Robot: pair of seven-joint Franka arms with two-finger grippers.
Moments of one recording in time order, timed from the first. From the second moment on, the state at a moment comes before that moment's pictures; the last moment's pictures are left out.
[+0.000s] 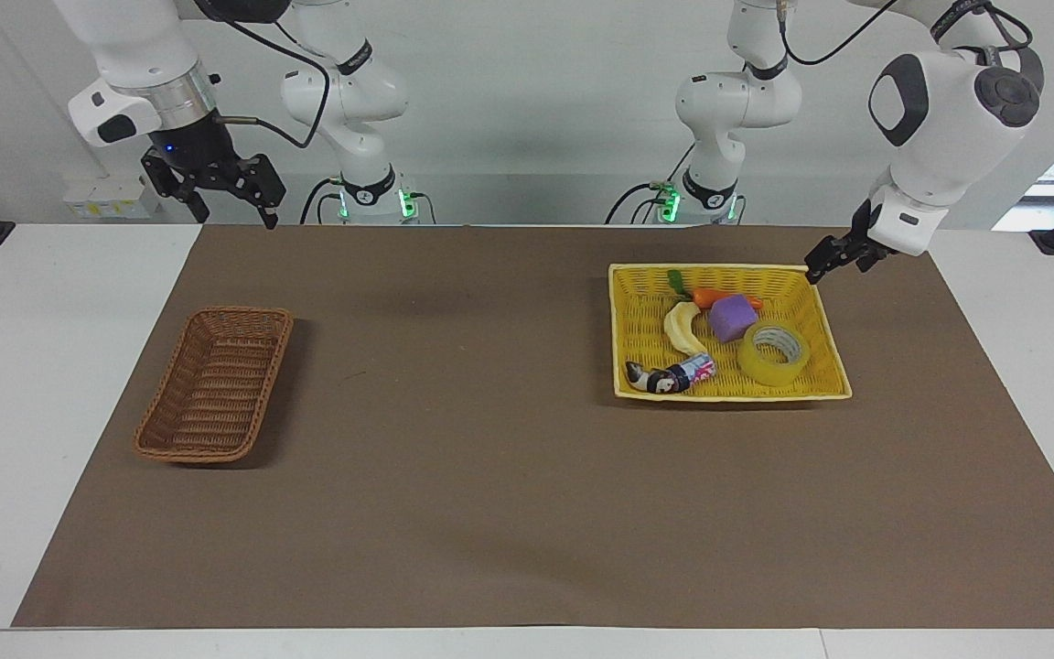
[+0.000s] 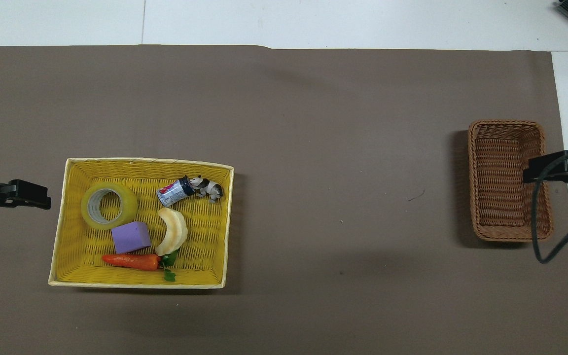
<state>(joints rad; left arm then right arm) -0.05 -0.13 0.06 -2.04 -0.01 1.78 -0.27 0.08 -0.08 -0.10 -1.60 -0.01 1.52 0.12</state>
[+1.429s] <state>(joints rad) -0.05 -0.04 0.05 -2.42 -0.01 2.34 -0.52 0.08 -0.08 -0.10 -1.61 -0.01 1.52 0.12</state>
